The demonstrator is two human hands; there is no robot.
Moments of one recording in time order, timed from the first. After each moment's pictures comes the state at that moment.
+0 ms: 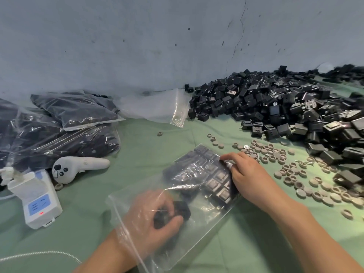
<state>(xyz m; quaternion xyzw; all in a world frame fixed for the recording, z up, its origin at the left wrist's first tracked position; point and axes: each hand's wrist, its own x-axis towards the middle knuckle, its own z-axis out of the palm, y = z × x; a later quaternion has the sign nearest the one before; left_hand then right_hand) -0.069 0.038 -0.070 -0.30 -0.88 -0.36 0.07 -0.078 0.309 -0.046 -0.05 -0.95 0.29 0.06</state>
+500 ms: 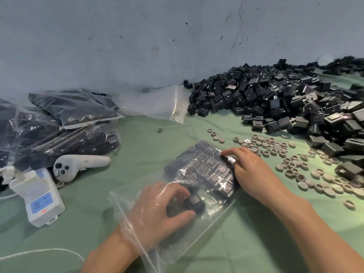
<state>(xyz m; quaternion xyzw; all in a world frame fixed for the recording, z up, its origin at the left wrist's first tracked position) -0.072 0.045 -0.065 -0.33 -0.90 -0.29 0.04 -0.075 0.307 -0.050 -0.06 -0.95 0.30 0.07</state>
